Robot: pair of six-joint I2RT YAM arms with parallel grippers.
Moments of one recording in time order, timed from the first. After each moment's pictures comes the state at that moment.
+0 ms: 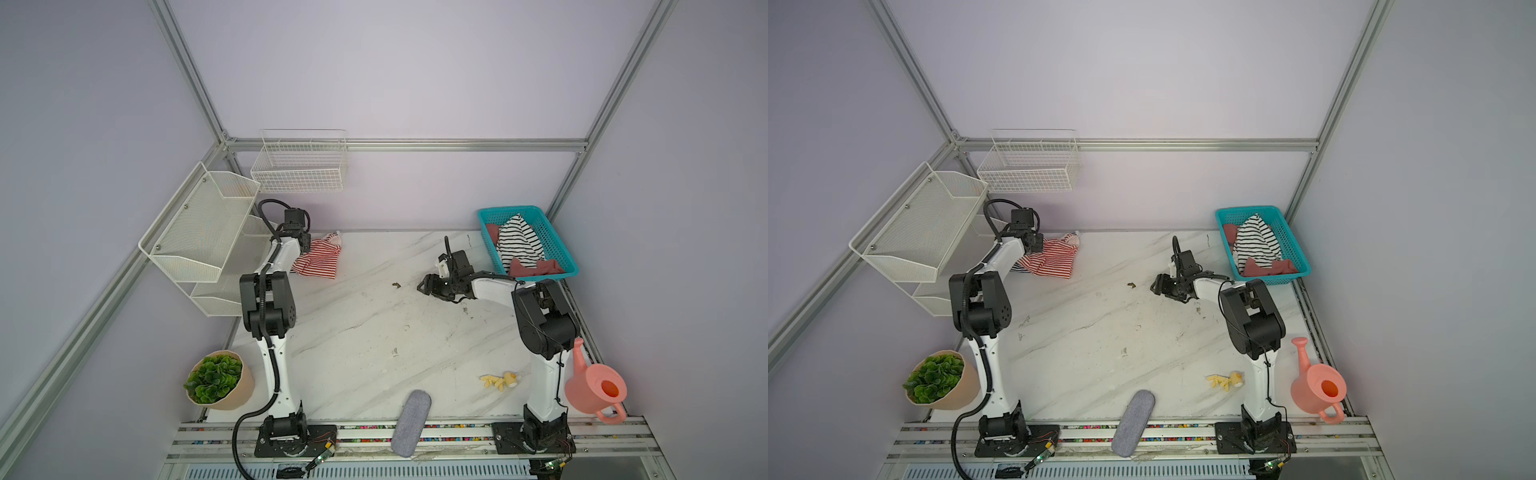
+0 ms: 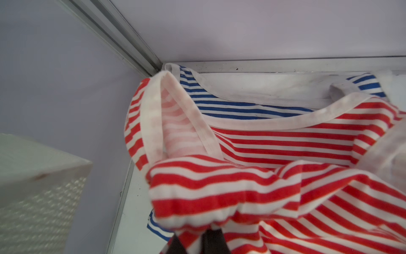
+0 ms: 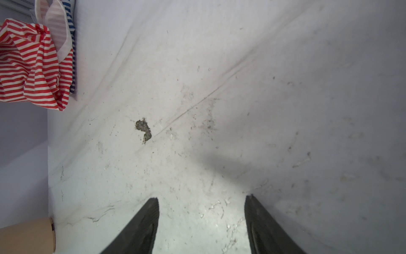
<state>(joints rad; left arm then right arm) 0.10 2.27 1.95 -0.48 -0.37 0.11 0.41 2.03 1.29 -0.15 -0.39 0.56</state>
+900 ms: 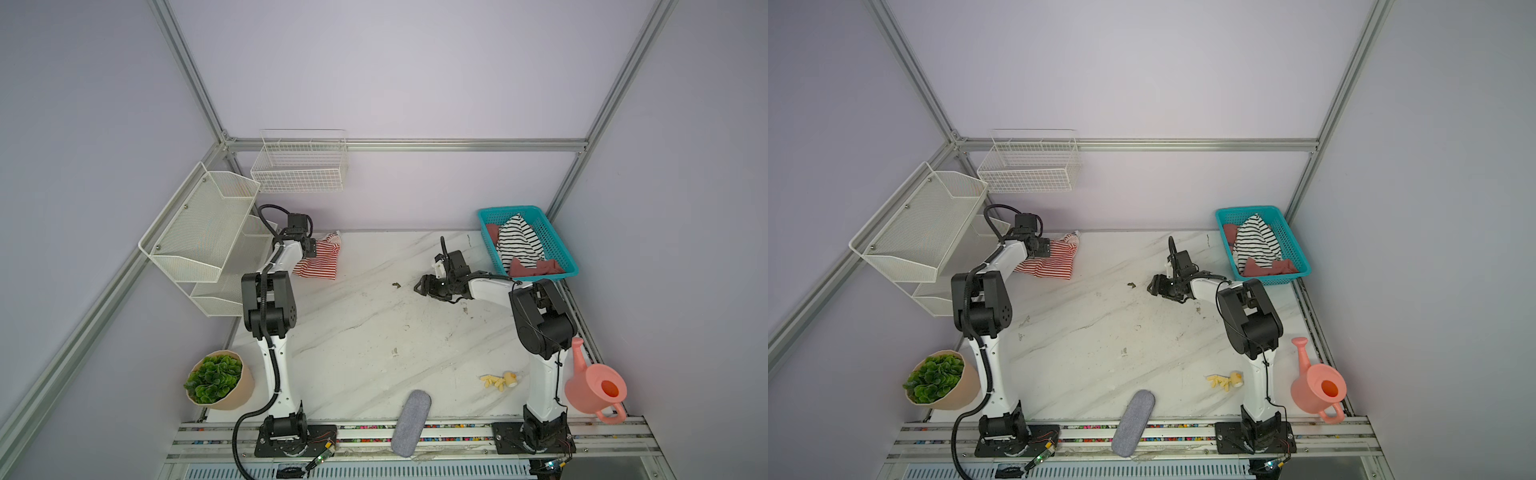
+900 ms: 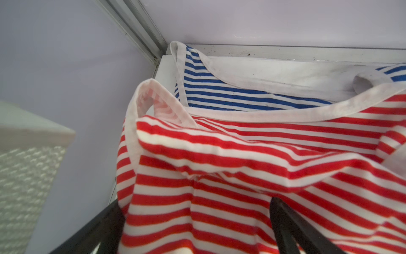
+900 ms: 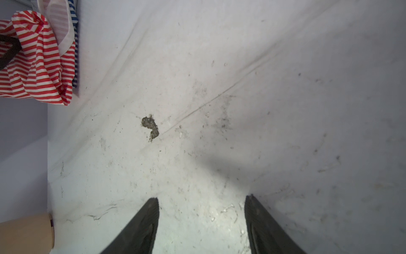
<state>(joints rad) 0.09 2.24 1.87 -0.46 -0.42 0.01 0.43 2.04 1.30 -0.15 -0.38 0.56</state>
